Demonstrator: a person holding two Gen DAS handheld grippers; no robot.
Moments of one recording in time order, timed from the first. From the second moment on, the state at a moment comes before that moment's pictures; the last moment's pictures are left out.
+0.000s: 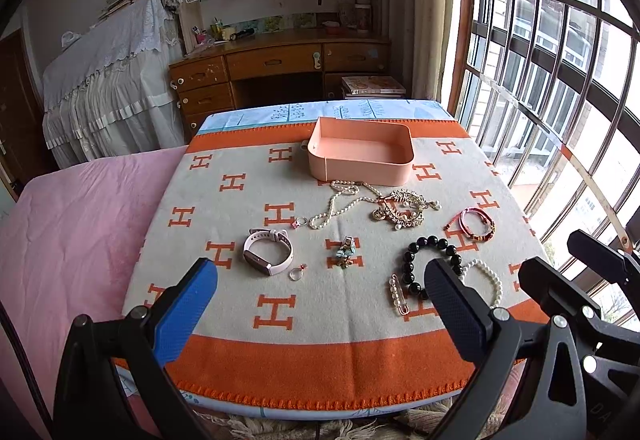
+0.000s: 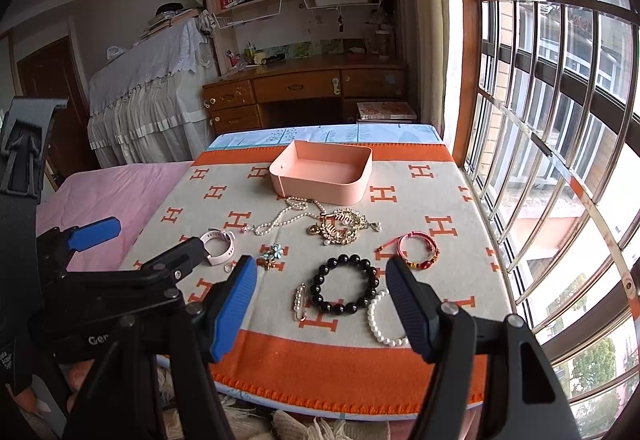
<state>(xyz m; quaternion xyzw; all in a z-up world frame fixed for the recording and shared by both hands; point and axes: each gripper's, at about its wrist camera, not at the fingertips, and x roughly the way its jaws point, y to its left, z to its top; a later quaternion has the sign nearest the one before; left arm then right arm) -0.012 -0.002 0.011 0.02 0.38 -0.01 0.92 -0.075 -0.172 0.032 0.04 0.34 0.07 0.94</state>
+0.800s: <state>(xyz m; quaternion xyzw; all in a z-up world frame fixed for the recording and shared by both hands) -0.015 0.000 0.005 0.02 0.39 -0.01 0.92 -0.076 -0.172 0.031 0.04 0.34 0.07 0.94</state>
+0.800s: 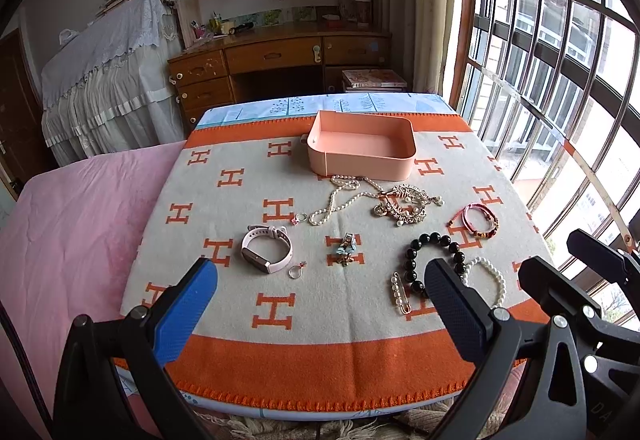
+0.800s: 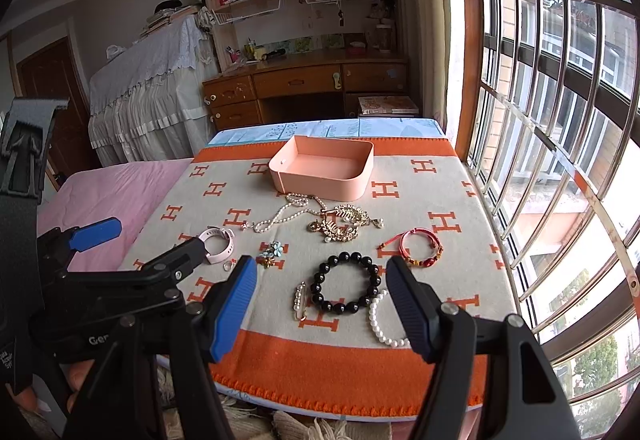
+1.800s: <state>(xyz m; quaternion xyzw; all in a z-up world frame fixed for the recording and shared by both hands) 0.013 0.002 0.014 0.02 0.41 -0.02 0.91 -0.077 -0.171 0.032 0.05 0.35 0.07 0.93</state>
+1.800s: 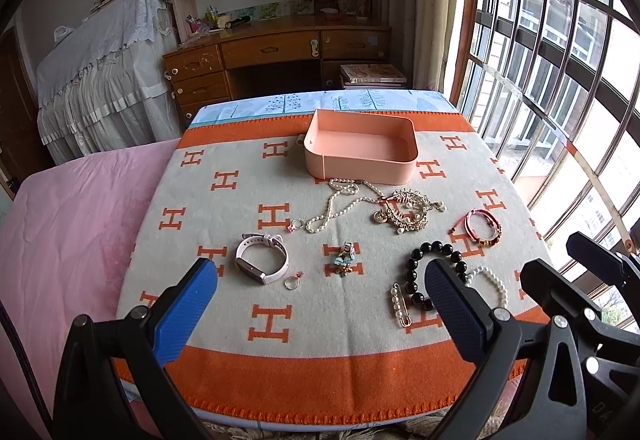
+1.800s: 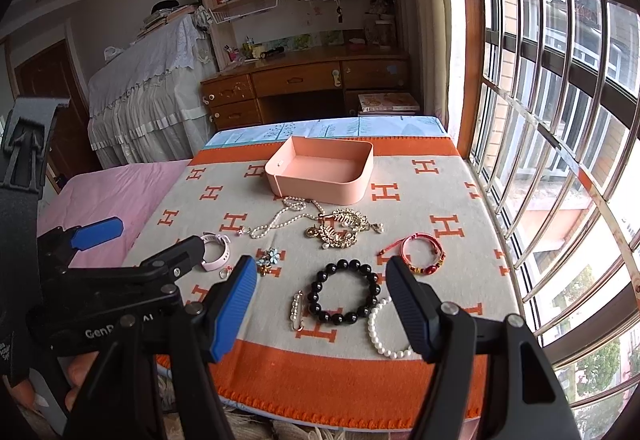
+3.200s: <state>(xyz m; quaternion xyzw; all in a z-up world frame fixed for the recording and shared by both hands) 0.231 0.007 -0.100 0.08 0.59 -0.17 0.78 0.036 -0.254 -0.067 0.06 0.58 0.08 0.81</state>
